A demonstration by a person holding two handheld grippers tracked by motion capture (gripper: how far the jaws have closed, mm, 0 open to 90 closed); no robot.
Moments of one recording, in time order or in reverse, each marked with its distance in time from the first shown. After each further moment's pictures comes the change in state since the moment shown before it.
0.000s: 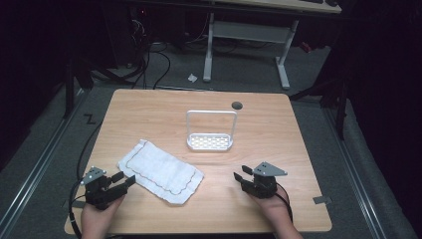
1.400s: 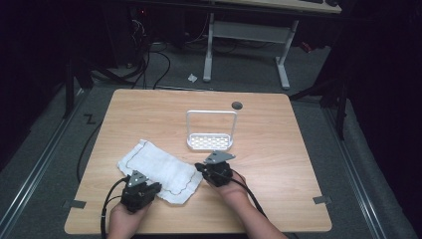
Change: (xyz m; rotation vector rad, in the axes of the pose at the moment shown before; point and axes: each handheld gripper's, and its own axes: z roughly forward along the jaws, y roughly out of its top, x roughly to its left) left arm -0.074 -0.011 0.050 0.214 -0.037 0.219; right arm 0.078 0.065 0.093 0.072 0.175 -0.114
